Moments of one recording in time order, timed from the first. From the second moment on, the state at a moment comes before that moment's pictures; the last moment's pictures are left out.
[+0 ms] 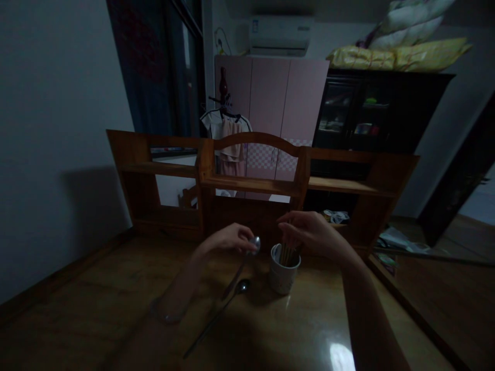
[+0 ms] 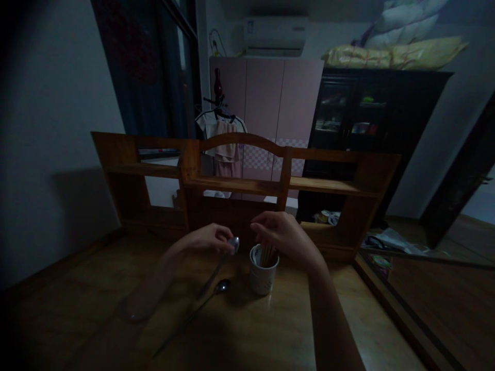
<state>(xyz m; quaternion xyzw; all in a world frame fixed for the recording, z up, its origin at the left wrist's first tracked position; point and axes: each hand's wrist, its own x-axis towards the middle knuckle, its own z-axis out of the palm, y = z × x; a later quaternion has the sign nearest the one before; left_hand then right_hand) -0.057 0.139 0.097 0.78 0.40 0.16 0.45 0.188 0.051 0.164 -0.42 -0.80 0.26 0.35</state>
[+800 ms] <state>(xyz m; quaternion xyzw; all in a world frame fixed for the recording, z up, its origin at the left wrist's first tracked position) -0.042 0.107 0.106 0.87 0.41 0.19 0.21 0.212 0.022 0.195 -0.43 -0.63 0.14 0.63</state>
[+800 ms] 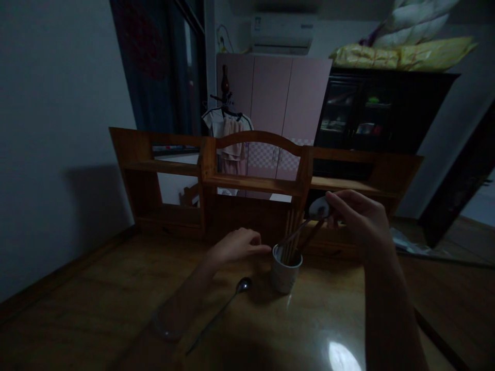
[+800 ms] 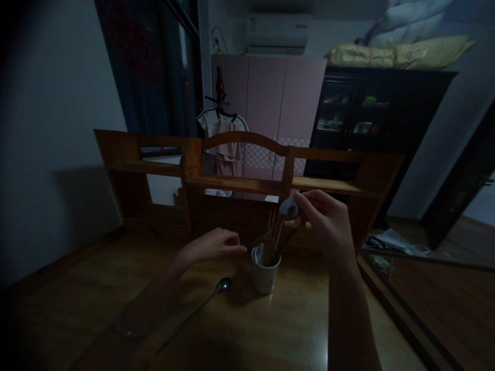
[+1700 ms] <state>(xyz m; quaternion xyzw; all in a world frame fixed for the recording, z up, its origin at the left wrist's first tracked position) -0.028 0.162 0.013 0.83 0.46 -0.18 0.27 0.192 0.079 0.128 -0.49 -0.77 0.34 0.22</state>
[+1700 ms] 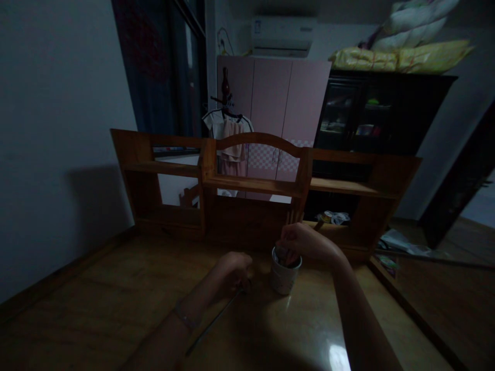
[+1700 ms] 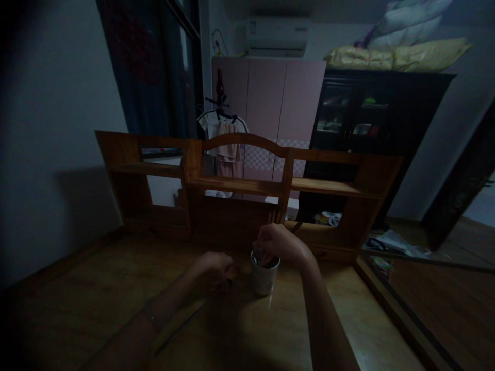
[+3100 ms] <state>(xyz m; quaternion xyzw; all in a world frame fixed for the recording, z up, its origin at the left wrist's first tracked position) -0.025 0.006 0.177 0.76 0.26 0.50 0.33 0.165 0.008 0.186 -0.32 -0.77 0.43 0.34</state>
